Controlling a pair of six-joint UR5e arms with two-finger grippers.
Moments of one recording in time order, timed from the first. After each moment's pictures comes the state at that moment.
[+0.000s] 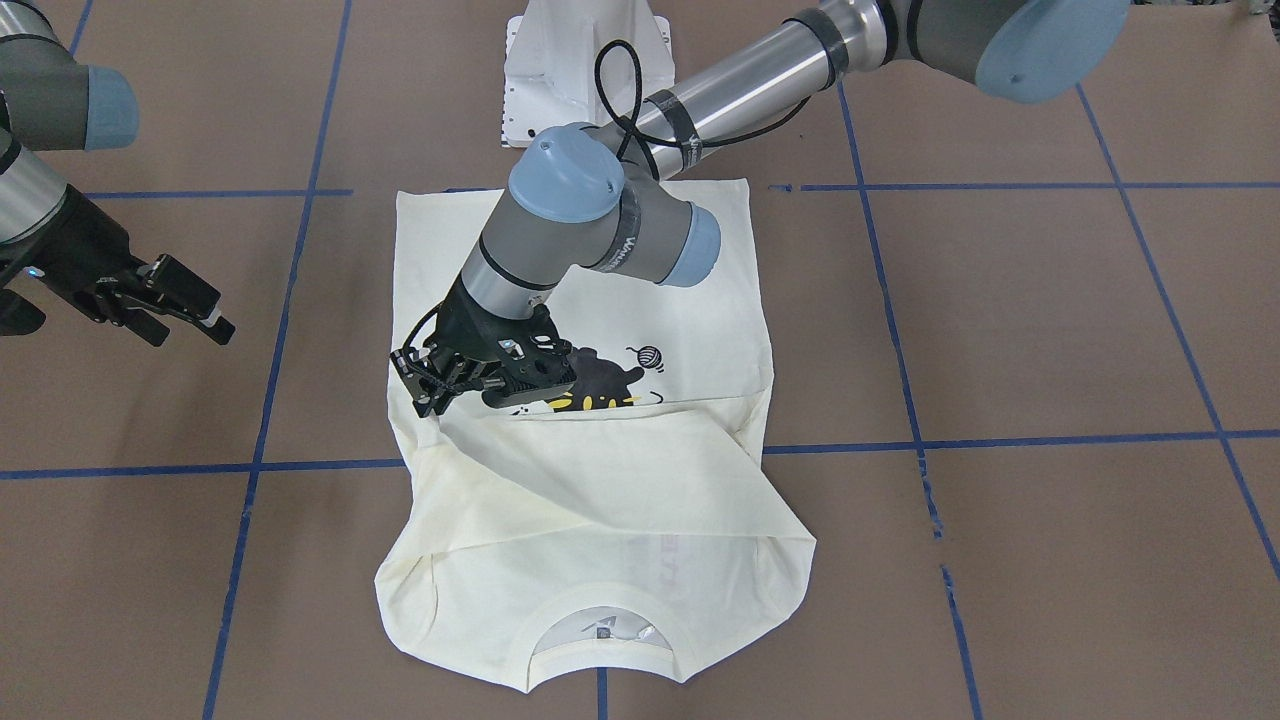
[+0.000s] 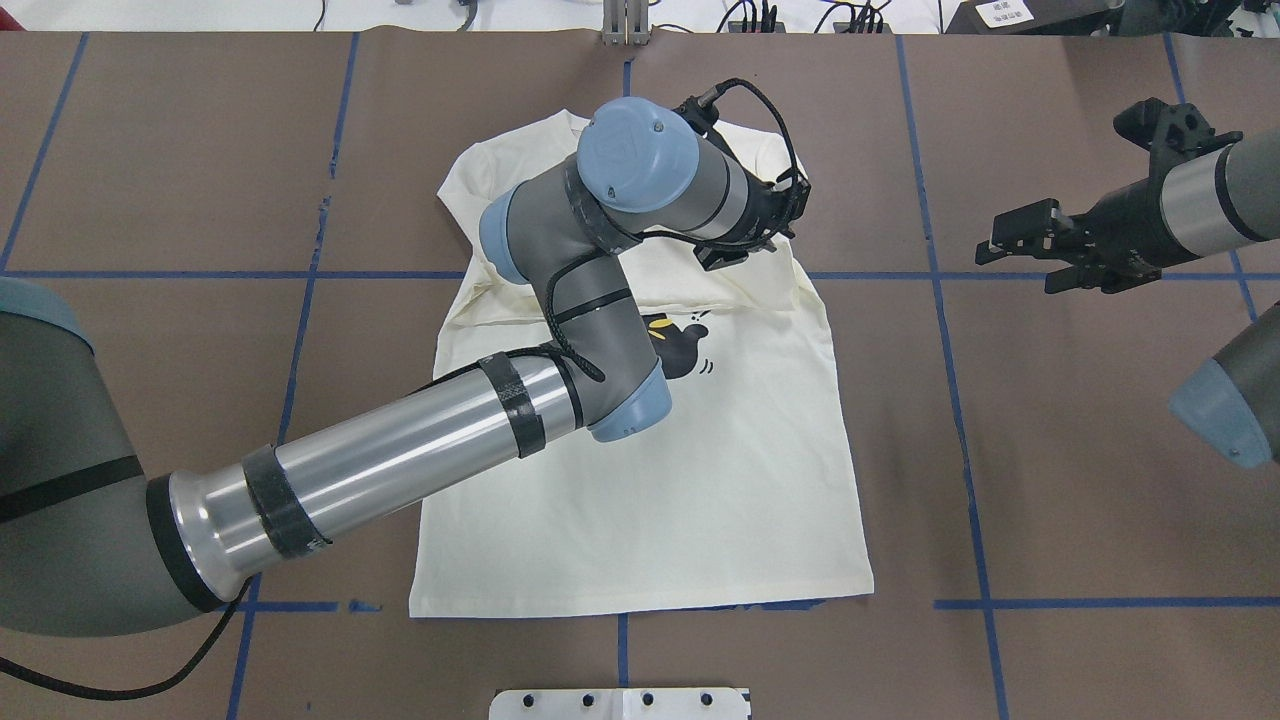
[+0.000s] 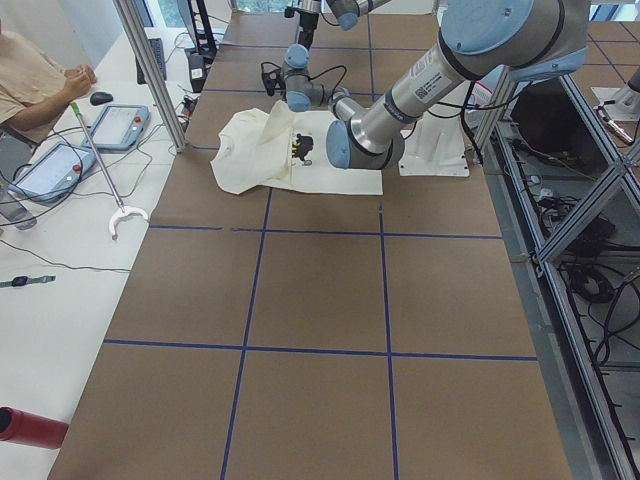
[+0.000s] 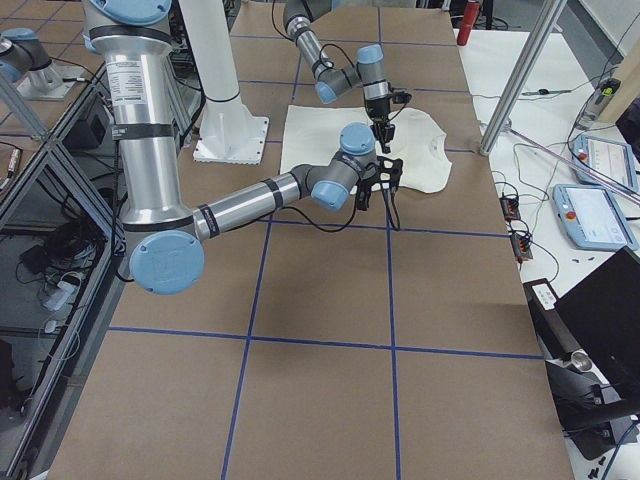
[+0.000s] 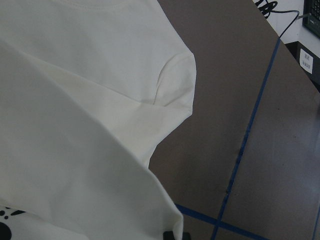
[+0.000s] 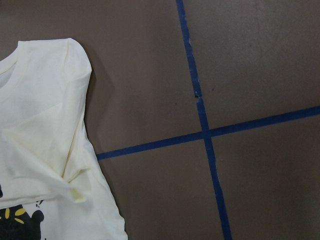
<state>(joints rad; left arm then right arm) -0.57 -2.72 -0.94 -2.43 -1.83 -1.86 1.00 -1.48 1.83 -0.96 2.24 1.26</state>
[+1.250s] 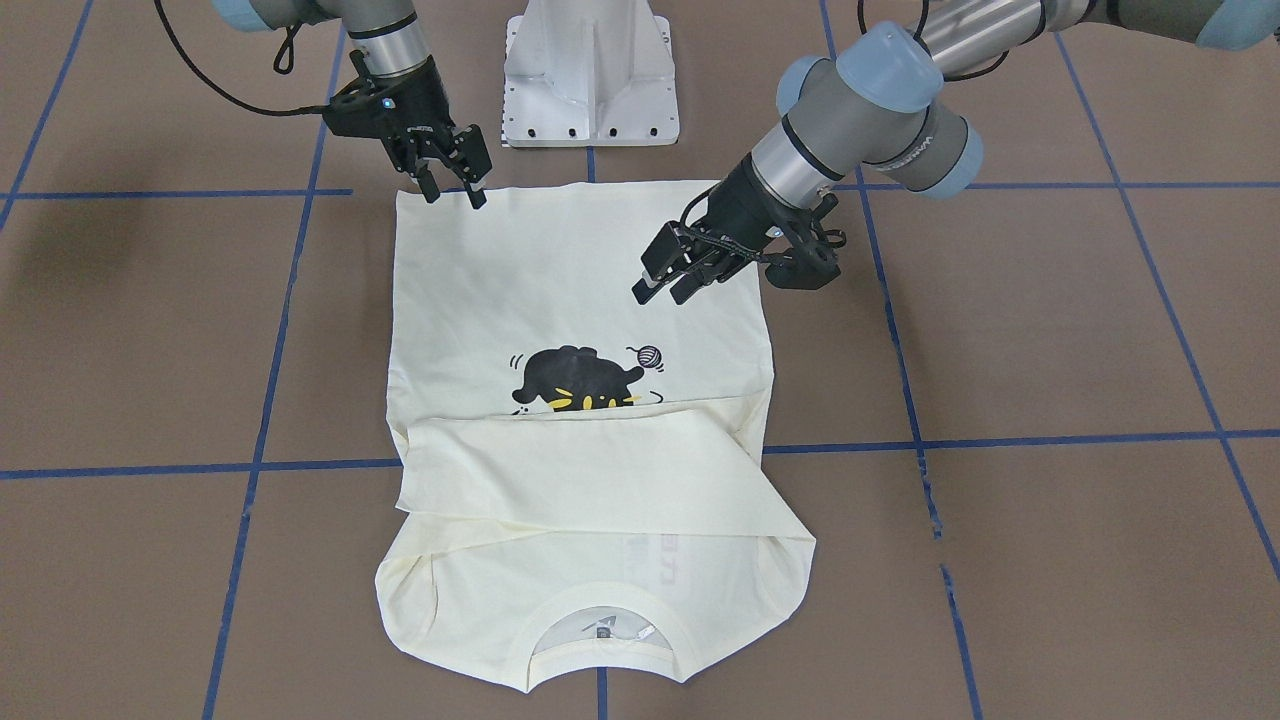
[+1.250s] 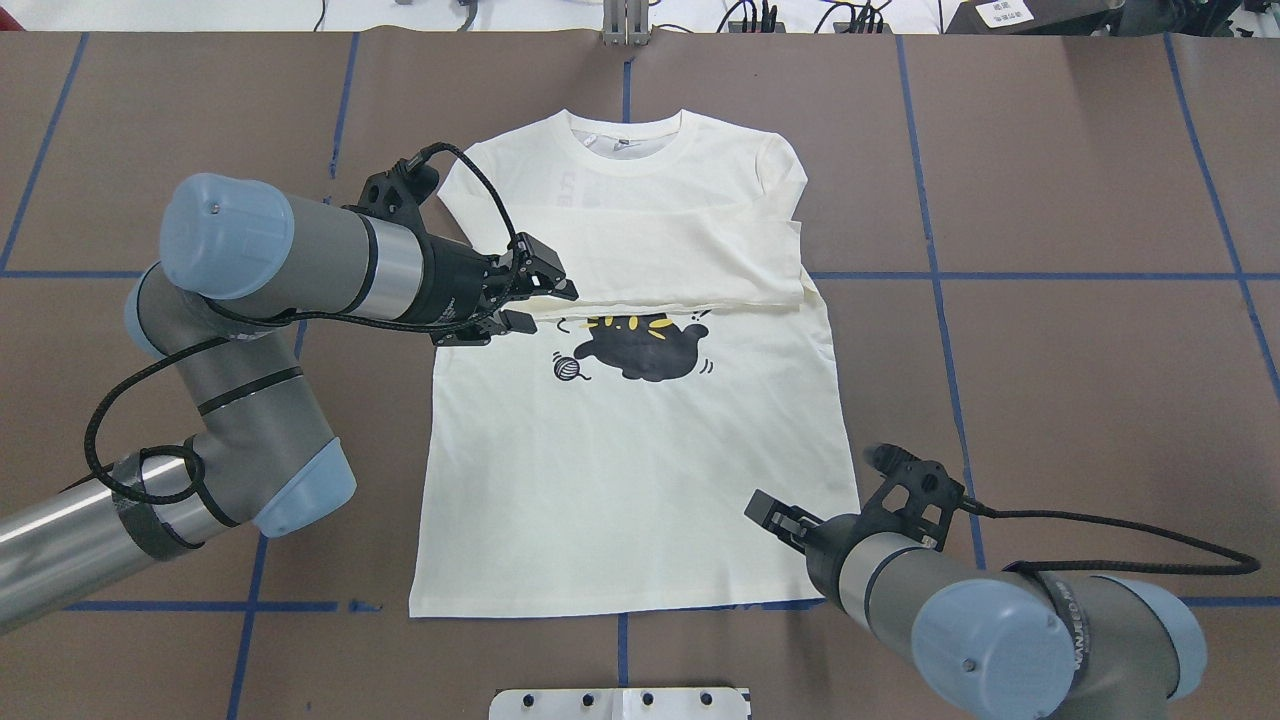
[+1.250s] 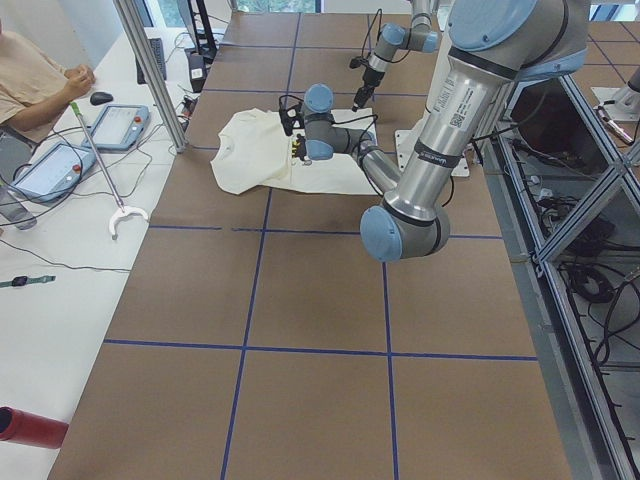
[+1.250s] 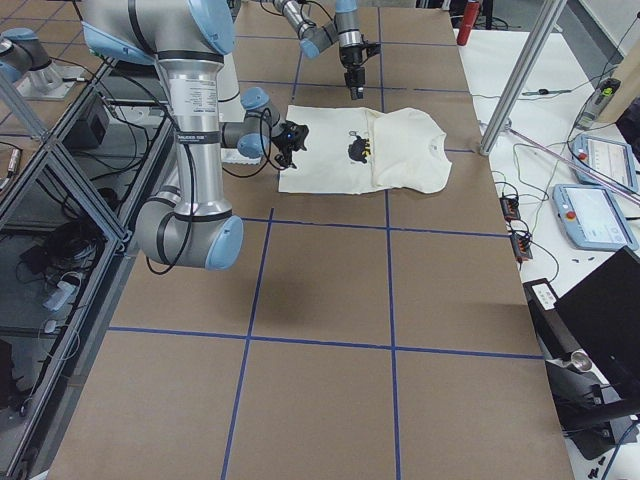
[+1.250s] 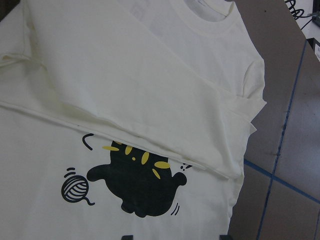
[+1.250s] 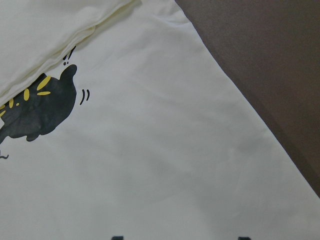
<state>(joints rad) -0.64 -2.08 -1.67 -2.39 -1.98 -1.81 0.11 -1.42 2.11 -1.30 1.27 1.98</state>
